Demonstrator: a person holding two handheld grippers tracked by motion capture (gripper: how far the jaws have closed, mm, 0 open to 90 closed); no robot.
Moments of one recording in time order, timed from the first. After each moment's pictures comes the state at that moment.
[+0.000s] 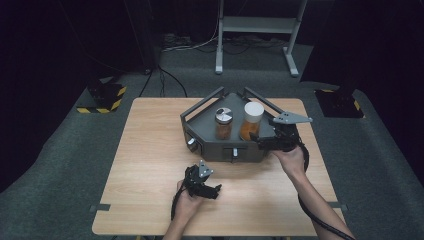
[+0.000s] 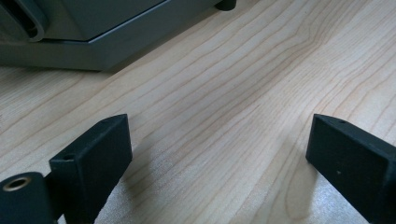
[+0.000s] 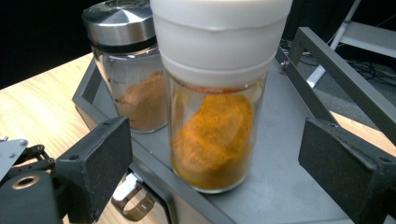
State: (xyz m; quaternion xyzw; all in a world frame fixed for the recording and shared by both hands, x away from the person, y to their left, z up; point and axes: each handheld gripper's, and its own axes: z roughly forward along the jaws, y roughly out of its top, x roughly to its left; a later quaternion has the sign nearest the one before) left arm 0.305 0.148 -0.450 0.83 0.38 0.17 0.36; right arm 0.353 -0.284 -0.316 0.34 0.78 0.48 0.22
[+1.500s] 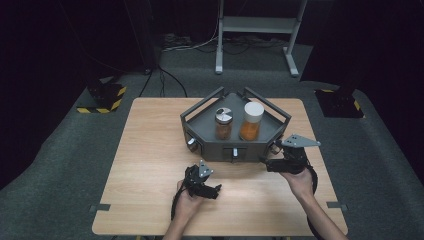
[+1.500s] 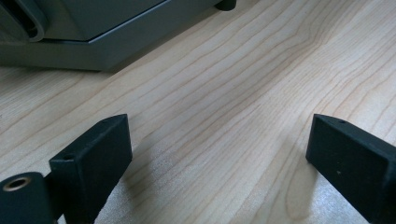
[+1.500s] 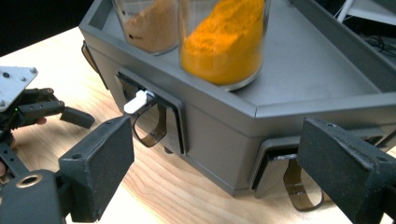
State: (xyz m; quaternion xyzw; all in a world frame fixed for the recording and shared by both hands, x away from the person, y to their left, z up) left arm 0.305 0.148 -0.450 0.83 0.38 0.17 0.36; right arm 0.317 -0.309 -0.354 0.36 0.78 0.46 0.20
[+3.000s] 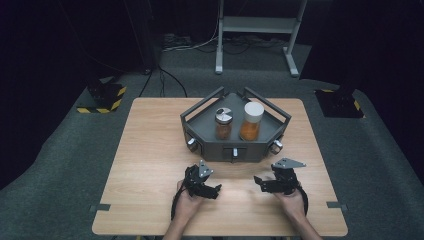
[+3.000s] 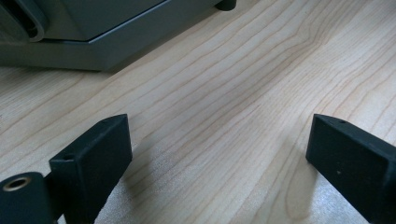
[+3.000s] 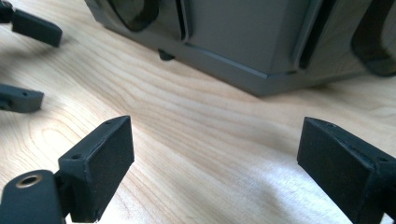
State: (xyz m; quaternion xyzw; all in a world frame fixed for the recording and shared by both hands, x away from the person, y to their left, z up) left arm 0.305 0.148 -0.450 0.83 0.38 0.17 0.36; right arm 0.308 -0.299 -0.429 0.42 0.80 0.40 0.16
